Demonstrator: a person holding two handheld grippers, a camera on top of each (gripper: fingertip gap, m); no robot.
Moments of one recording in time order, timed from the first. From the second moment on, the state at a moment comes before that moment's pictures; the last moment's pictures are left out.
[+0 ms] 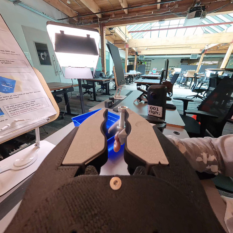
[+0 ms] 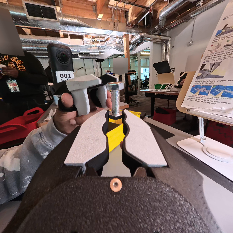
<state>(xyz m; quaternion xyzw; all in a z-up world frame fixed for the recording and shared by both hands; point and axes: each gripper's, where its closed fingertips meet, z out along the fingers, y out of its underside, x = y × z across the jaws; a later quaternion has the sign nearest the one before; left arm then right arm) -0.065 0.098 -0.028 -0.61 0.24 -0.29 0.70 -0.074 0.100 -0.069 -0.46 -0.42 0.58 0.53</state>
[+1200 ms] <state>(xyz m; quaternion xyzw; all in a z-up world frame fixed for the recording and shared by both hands) -0.099 0.097 -0.021 -0.60 0.20 -0.28 0.72 -0.053 0.108 -0.051 -0.42 -0.42 0.57 0.57</state>
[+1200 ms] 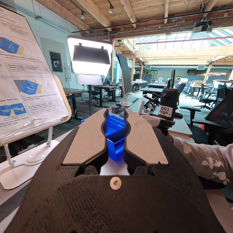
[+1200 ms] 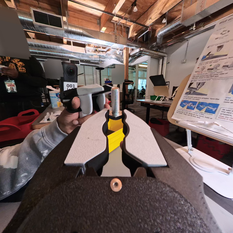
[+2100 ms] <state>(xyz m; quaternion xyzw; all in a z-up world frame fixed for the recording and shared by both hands) -0.120 0.113 -0.037 -0.63 0.17 -0.25 0.72 0.009 0.164 -0.015 -0.43 -0.34 0.54 0.64</state>
